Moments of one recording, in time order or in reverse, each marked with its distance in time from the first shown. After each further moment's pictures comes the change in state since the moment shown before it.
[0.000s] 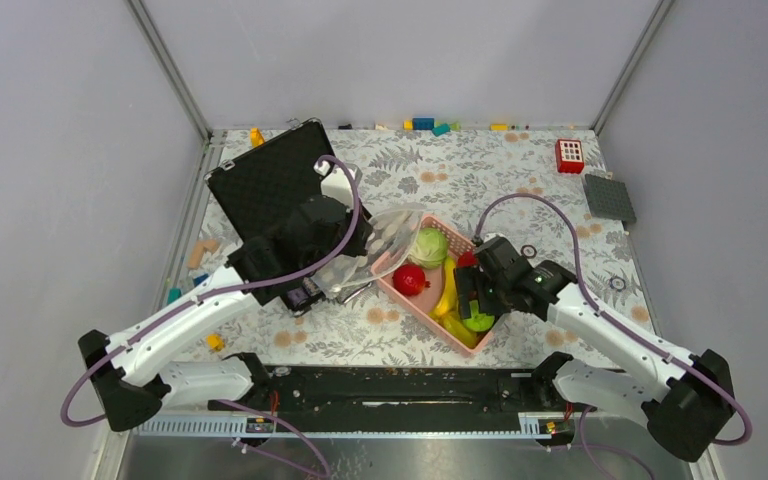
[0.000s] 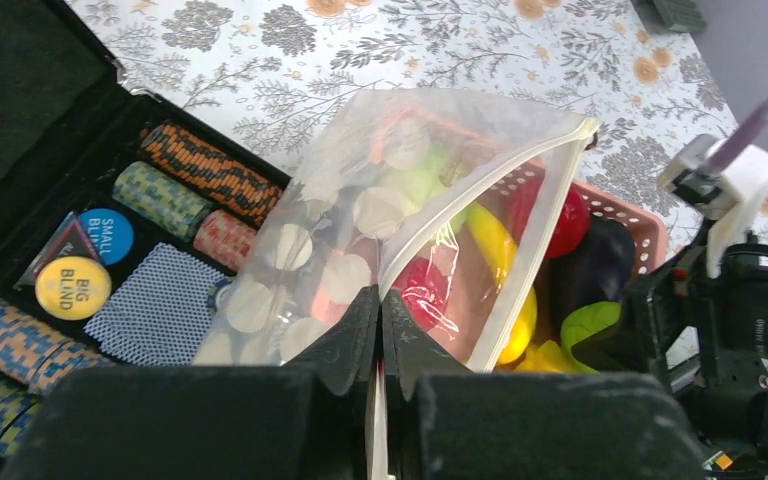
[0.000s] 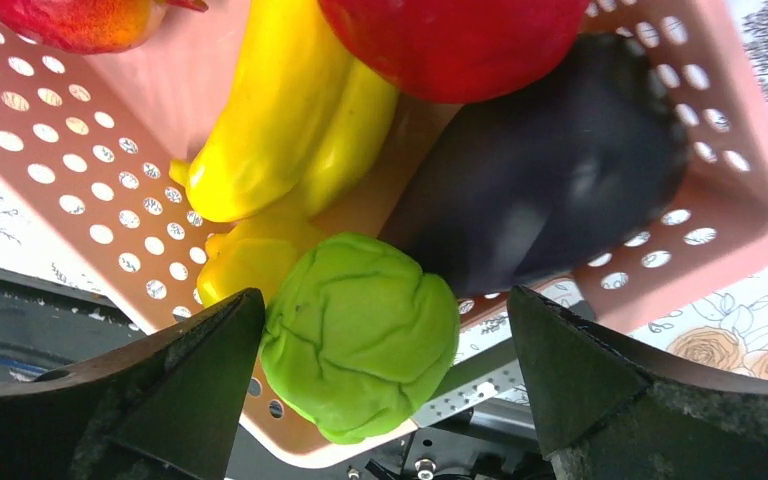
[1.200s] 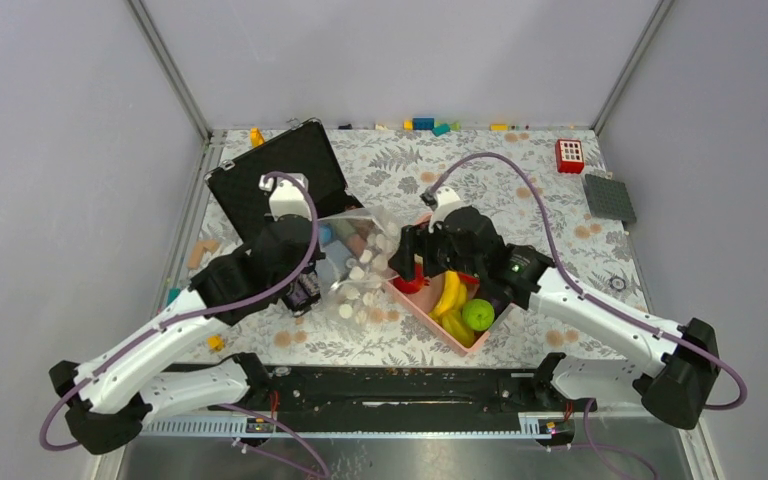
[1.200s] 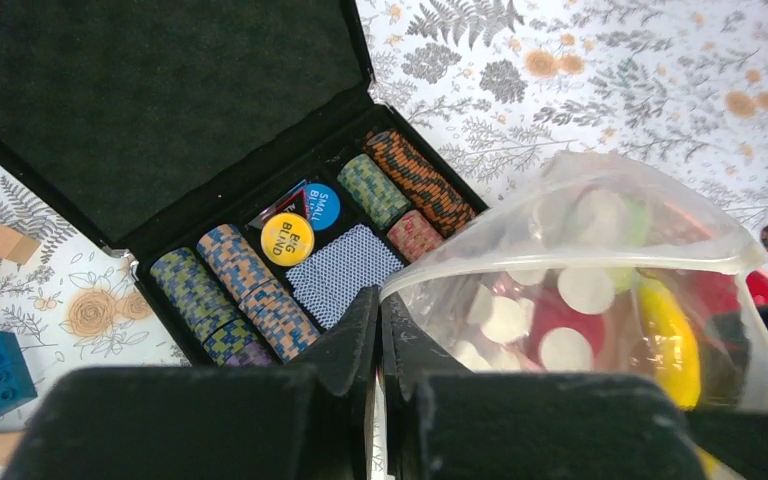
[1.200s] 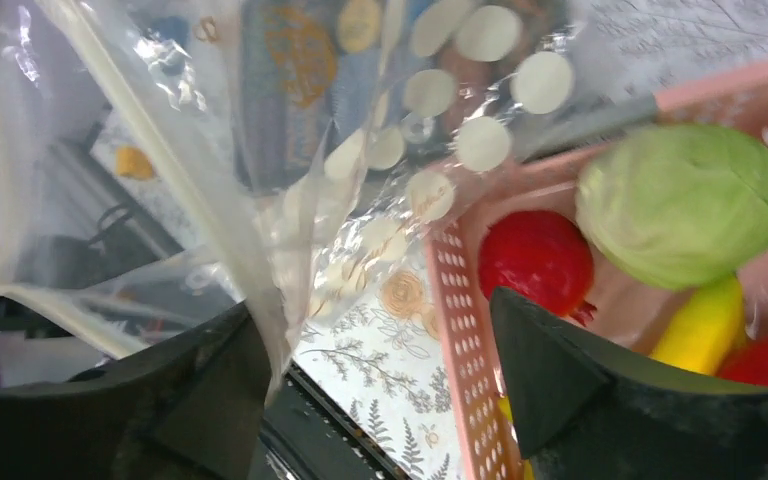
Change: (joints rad) left arm -0.003 -0.159 -0.065 -0.175 -0.387 -0.044; right arm 0.195 0.150 0.201 0.516 -0.072 0.021
